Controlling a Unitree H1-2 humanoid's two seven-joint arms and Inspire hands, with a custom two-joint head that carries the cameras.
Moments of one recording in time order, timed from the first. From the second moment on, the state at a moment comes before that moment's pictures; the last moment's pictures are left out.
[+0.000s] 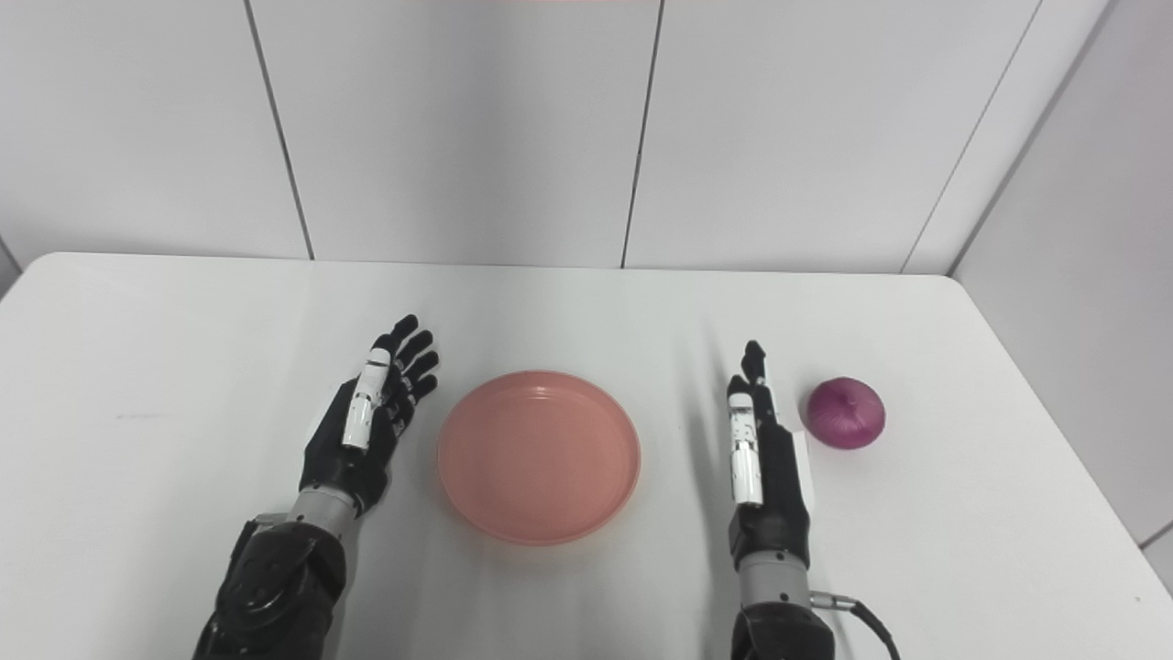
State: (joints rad) left arm -0.29 -0.11 -0.03 0.12 -0.14 0.15 -0.06; right arm -0.07 -0.02 -0.01 -0.39 -0.15 0.31 -0.12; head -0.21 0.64
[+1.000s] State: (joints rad) left arm -0.27 -0.12 -0.04 0.12 -0.15 0.13 -0.07; right arm -0.19 -0.33 -0.08 -0.47 -0.51 0.40 0.00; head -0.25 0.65
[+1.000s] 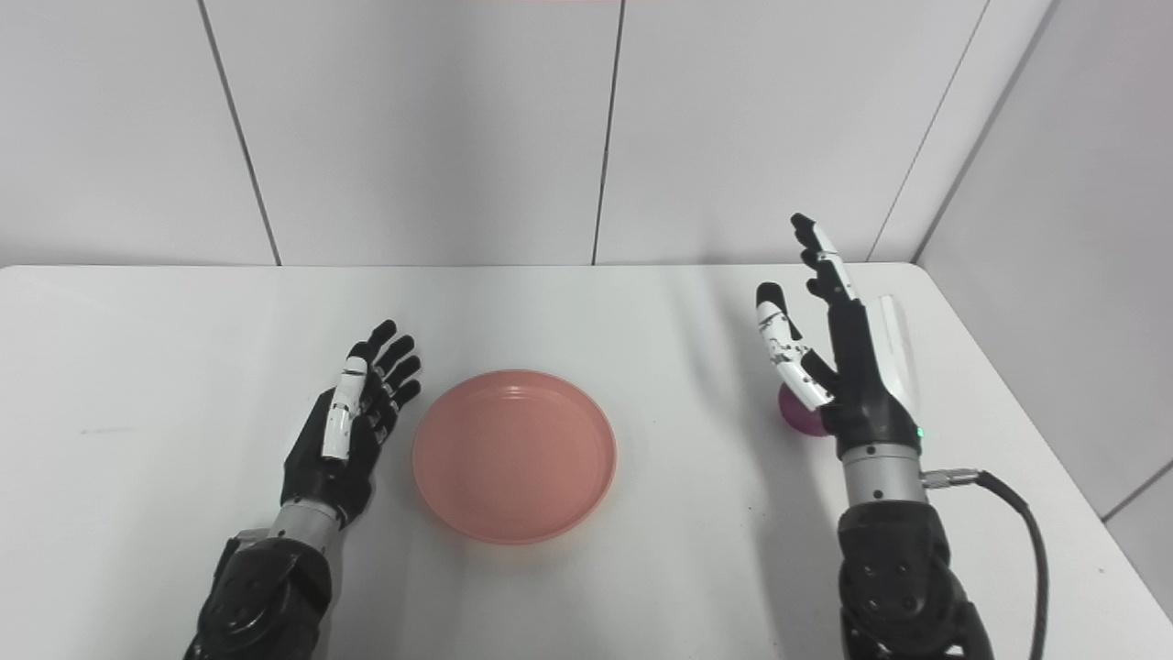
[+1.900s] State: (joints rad) left arm -0.27 -0.11 -0.04 0.12 -0.17 0.14 -0.09; right arm -0.18 -0.42 -0.16 -0.32 -0.66 0.47 0.07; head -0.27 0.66
